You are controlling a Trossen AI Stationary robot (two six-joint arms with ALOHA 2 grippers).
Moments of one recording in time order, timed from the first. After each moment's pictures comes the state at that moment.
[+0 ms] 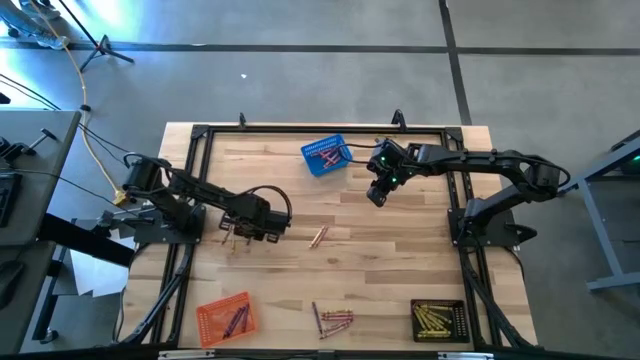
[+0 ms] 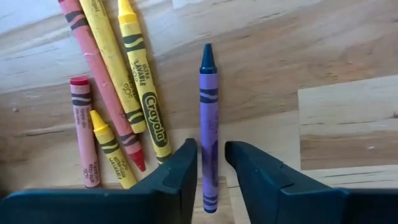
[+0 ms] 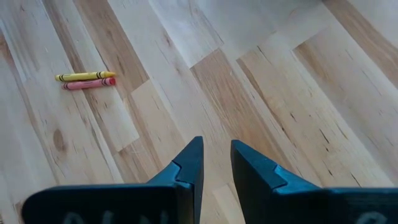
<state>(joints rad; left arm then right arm) -0.10 1.67 0.83 -0.88 0.00 -1.45 -0.40 1.42 0.89 -0.53 -0.23 0.26</state>
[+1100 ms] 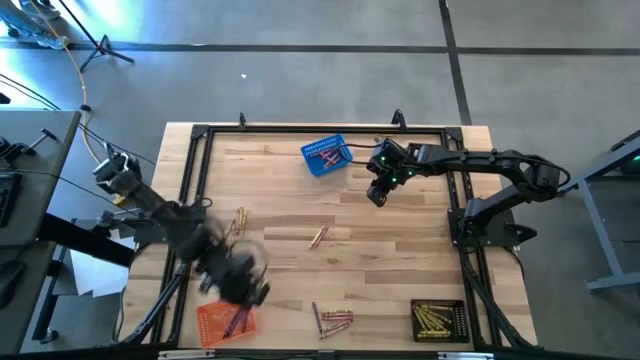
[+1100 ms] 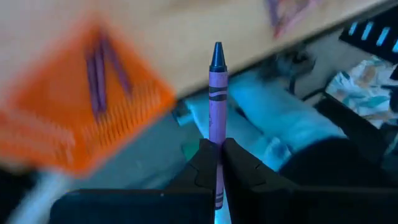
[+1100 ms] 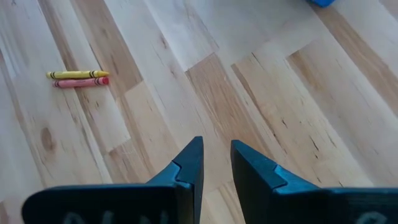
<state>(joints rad) -0.68 1.41 1.17 -0.73 0.18 -2.00 -0.40 1.42 0.89 -0.53 -0.21 0.22</state>
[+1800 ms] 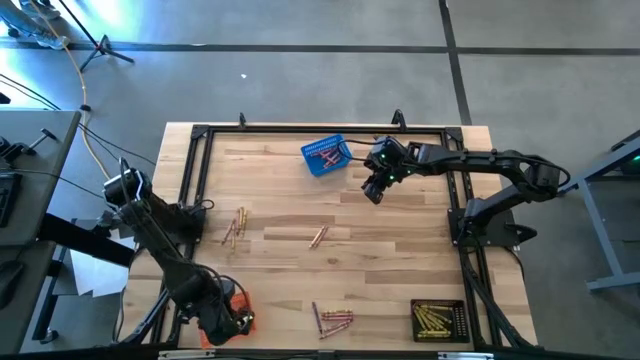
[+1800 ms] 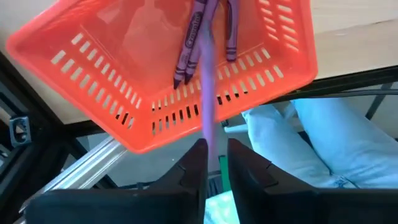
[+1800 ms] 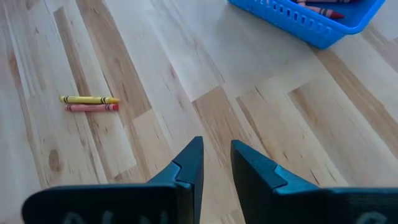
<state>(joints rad) -0.92 1.61 1.17 -0.76 0.20 -2.34 -0.40 1.42 0.89 -0.43 -0.21 0.21</state>
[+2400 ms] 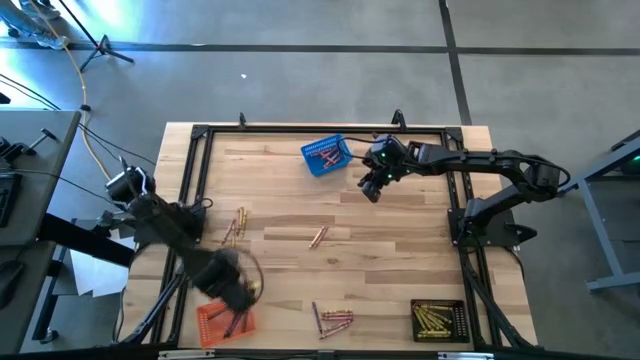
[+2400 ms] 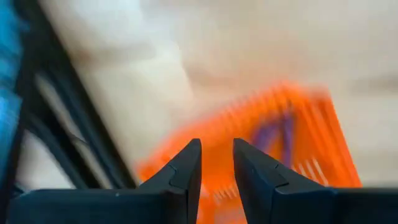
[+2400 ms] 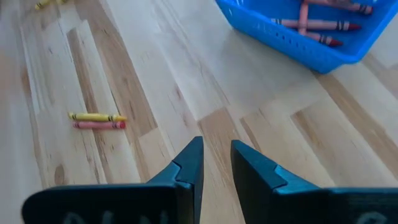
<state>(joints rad) -0.75 1.61 1.17 -1.14 0.20 -2.09 -0.40 1.42 0.89 -0.36 -0.21 0.21</state>
